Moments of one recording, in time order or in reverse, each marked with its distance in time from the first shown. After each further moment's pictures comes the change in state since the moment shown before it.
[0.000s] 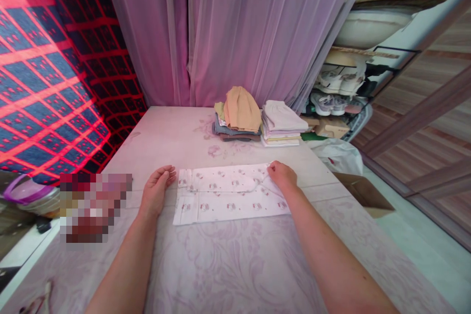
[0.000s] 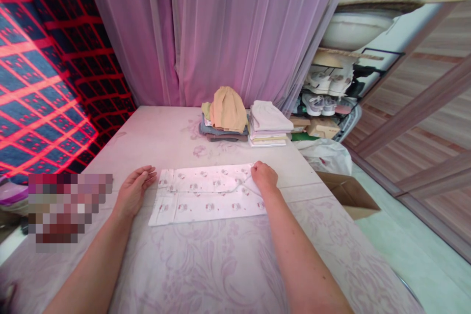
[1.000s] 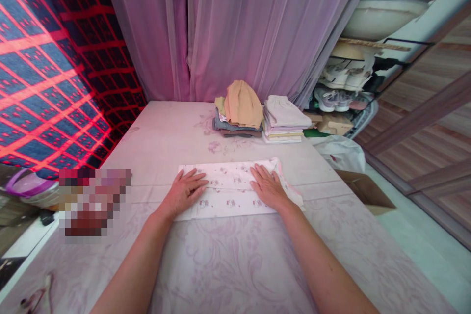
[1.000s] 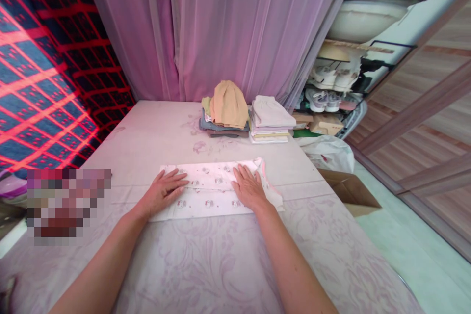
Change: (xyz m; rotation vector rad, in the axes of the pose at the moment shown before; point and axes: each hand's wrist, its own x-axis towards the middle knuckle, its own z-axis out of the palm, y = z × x) left_hand -0.029 0.007 0.034 1.242 -0.799 0.403; right_hand -0.055 -0.016 0.032 -0.051 -0.113 -0.476
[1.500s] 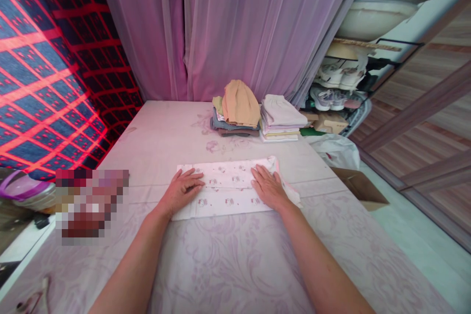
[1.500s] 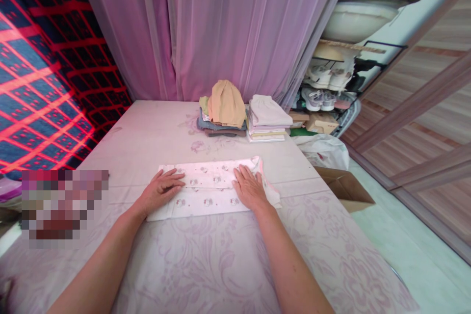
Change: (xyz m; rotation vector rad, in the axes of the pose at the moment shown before) left_hand 0.002 -0.014 0.005 -0.112 0.034 -0.002; right_hand -0.008 0.008 0.003 0.046 0.132 0.017
